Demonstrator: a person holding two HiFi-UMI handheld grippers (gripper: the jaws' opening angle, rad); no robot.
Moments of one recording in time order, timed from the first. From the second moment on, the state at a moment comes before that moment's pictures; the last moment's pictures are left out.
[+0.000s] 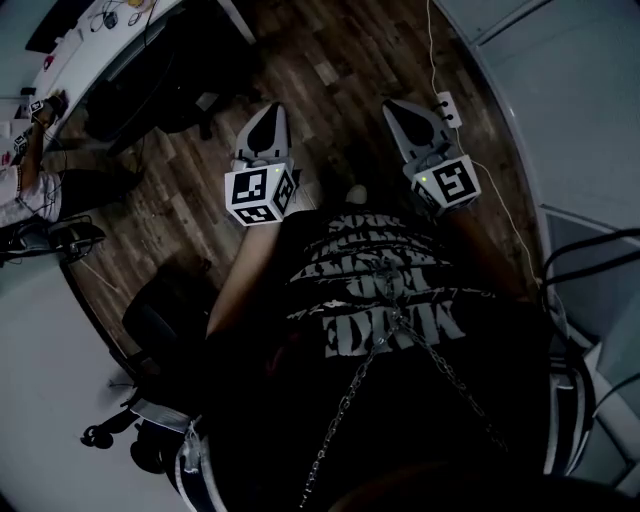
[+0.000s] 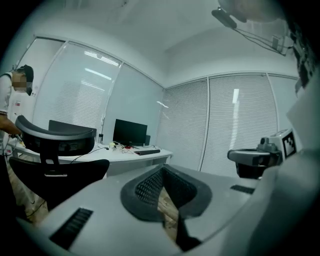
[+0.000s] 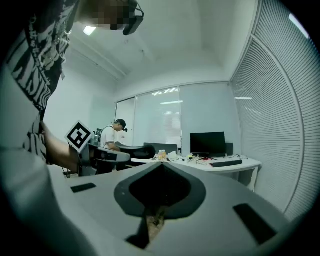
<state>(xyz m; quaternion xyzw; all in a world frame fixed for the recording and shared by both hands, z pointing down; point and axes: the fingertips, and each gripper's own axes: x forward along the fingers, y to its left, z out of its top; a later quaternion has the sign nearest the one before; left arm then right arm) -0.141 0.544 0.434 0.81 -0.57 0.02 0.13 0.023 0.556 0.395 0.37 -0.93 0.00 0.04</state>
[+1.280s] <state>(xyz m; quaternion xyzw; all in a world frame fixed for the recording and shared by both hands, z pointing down) -0.144 0.282 0.439 0.87 -0.47 0.02 0.13 -0.002 0.317 0.438 0.45 -0.88 0.03 0.13</state>
